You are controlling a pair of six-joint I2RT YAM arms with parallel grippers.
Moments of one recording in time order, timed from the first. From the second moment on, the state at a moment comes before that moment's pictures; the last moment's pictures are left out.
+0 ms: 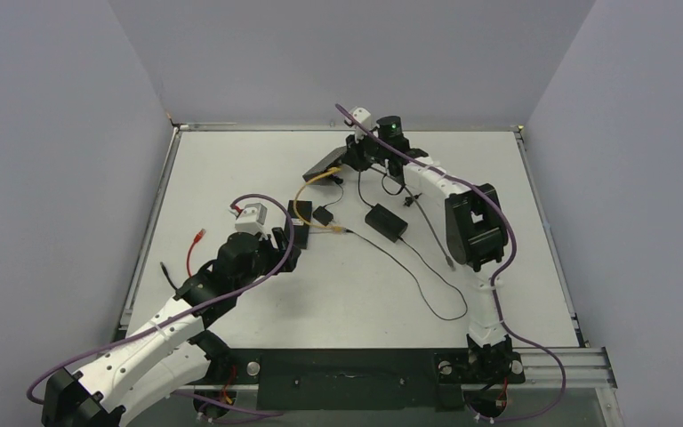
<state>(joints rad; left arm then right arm) -0.66 0.78 0.52 -0.23 -0.21 -0.62 0.42 2.21 1.75 0.01 -0.47 -0.18</state>
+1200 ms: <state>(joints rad) -0.64 0.83 0.52 -0.22 -0.13 -0.62 0.37 2.01 1.64 -0.09 -0.23 0.02</state>
